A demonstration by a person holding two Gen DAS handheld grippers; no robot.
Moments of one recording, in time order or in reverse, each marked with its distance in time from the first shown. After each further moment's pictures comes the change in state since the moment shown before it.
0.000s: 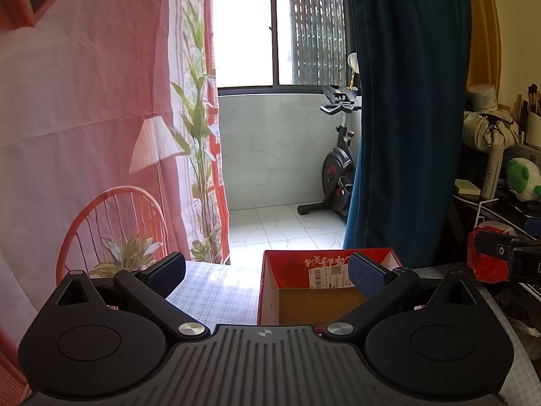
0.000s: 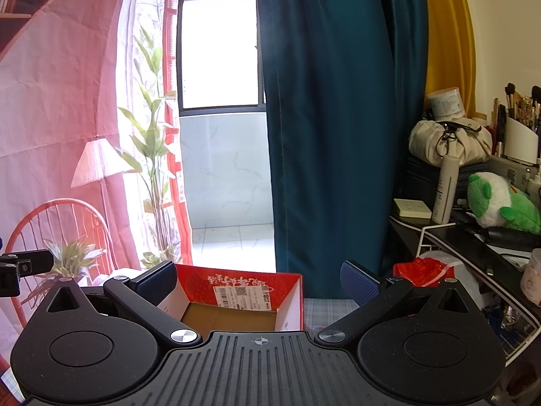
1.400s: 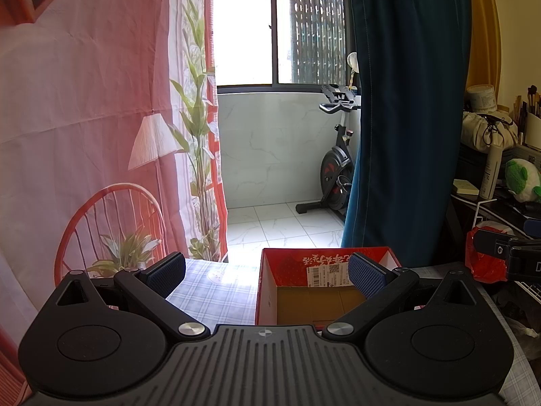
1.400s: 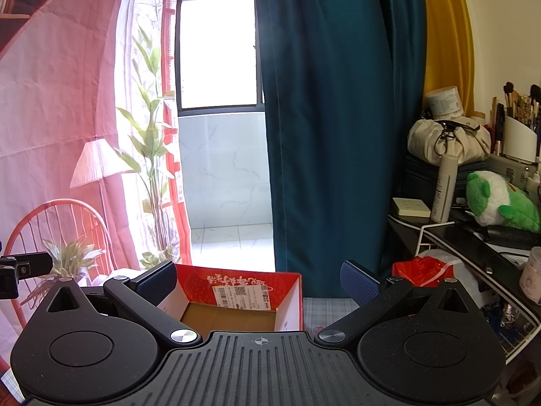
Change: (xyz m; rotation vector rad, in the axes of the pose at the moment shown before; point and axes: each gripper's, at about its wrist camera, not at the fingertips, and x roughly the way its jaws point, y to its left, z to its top) left arm 0.000 -0.001 -0.002 -0.006 0.003 -0.006; right arm 0.000 -0.001 0.000 0.003 0.001 0.001
